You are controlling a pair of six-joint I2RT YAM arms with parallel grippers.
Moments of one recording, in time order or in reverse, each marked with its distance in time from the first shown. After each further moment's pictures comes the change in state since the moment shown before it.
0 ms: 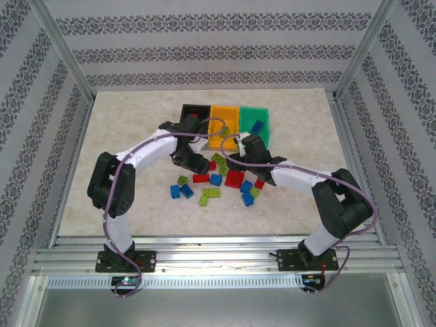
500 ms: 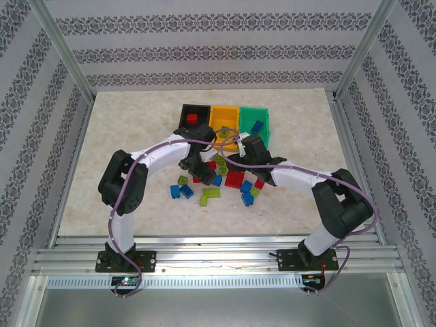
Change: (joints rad) left arm -0.074 0.070 0.008 0.001 -0.126 0.089; right arm 0.000 -0.001 -0.004 0.004 -0.011 0.000
